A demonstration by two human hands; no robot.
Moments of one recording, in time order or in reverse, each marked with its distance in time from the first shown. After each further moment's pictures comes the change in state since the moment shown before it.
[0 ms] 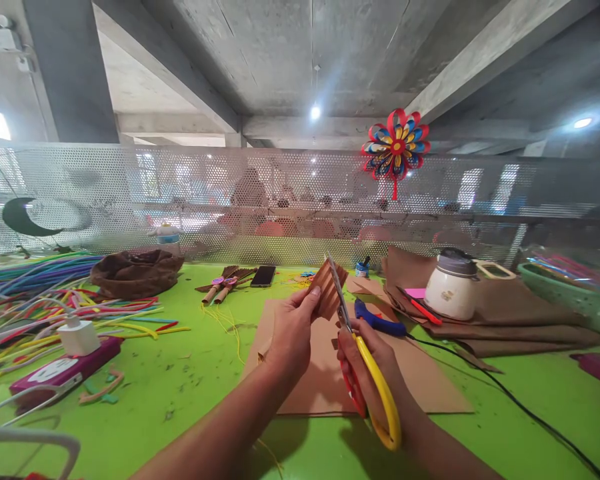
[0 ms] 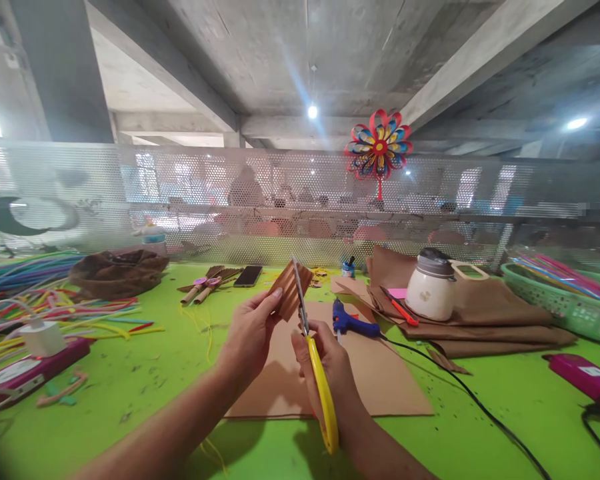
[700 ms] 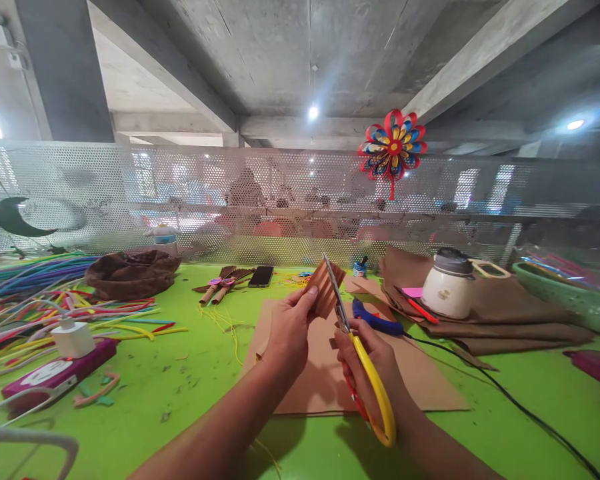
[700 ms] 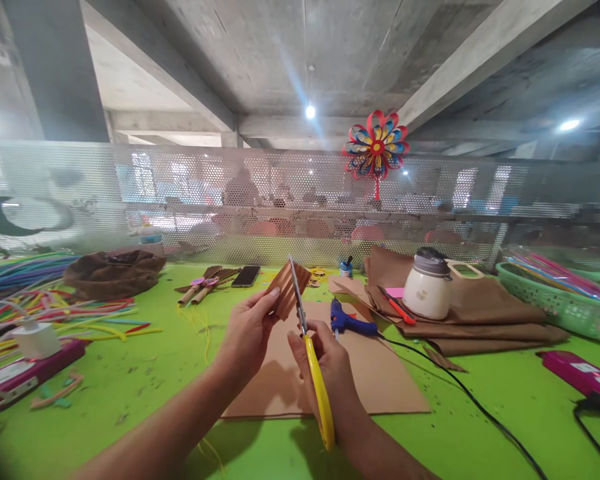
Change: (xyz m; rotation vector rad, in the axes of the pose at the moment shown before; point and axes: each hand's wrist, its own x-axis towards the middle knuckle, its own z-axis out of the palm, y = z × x) left_hand 0.000 0.001 0.000 -0.023 0.010 -0.015; right_hand 0.003 0.006 0.000 0.041 0.068 -0.016
